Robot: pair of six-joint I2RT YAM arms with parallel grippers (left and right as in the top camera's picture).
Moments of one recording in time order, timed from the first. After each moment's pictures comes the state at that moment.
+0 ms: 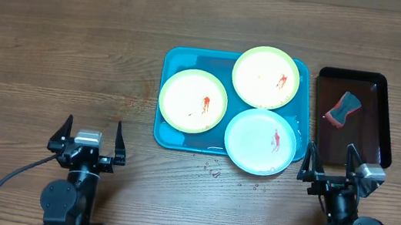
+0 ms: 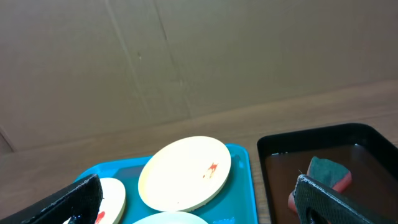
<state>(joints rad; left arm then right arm) 0.07 0.08 0.16 -0.15 0.03 0.12 0.02 0.01 0.06 -0.04 -0.12 0.28</state>
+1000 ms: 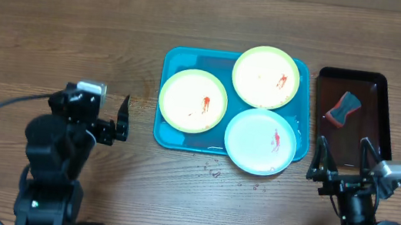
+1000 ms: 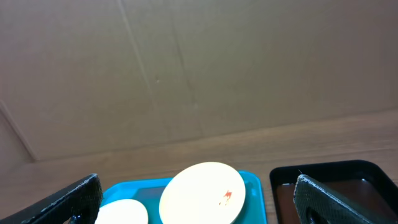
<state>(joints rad) 0.07 0.68 0.66 -0.35 0.16 0.12 0.02 0.16 0.34 -0.15 -0.15 0.28</state>
